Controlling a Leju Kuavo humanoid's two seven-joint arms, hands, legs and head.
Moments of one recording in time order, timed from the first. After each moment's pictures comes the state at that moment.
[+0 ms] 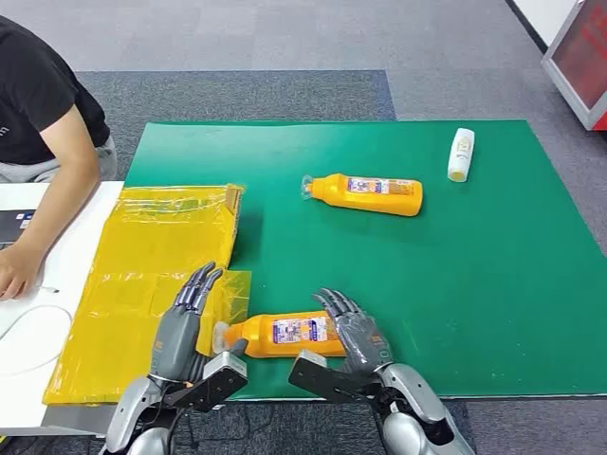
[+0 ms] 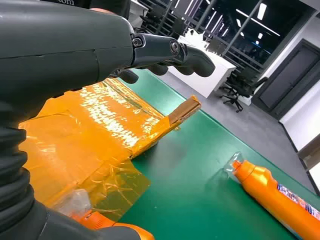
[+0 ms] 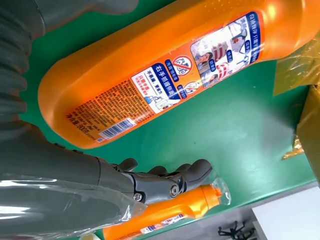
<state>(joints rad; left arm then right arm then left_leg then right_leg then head) 0.08 0.05 -0.47 -1.60 -0.88 0.28 -0.13 -0.05 -0.12 0.51 -1.40 0.79 0.01 -0.04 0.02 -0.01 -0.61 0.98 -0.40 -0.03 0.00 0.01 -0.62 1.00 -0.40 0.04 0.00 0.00</state>
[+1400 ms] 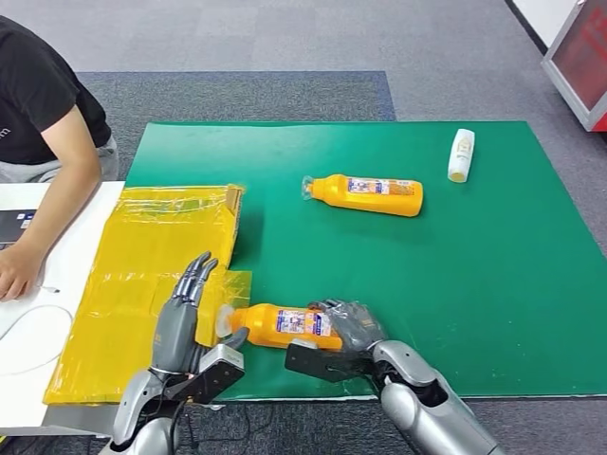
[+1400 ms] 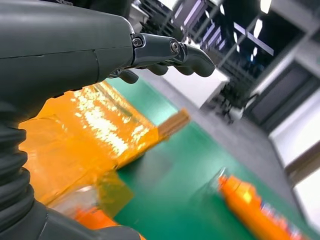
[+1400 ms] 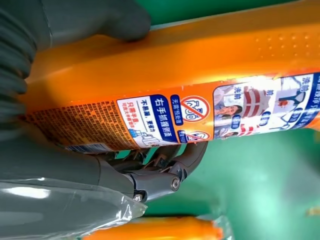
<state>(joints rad) 0.04 0.04 -0.48 -1.56 -0.79 0.38 -0.20 -0.24 -0.20 0.66 -1.24 0.67 0.10 0.04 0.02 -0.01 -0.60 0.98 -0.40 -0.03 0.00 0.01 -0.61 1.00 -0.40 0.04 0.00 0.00</state>
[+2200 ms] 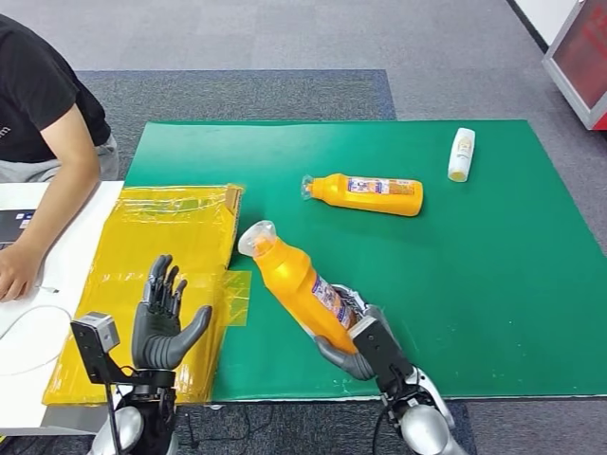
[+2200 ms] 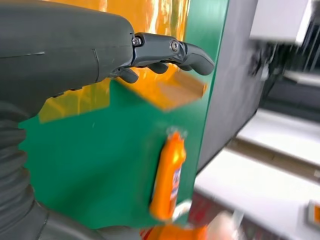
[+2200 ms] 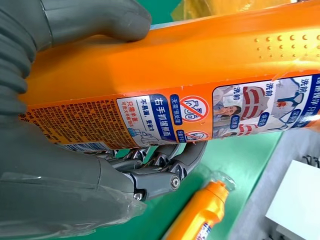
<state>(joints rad) 0.08 0.03 -0.45 -1.67 0.32 0.19 -0.39 0.00 -0.09 0.42 -1.43 0.18 -0.07 -0.21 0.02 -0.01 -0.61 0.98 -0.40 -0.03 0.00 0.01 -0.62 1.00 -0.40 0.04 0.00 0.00</state>
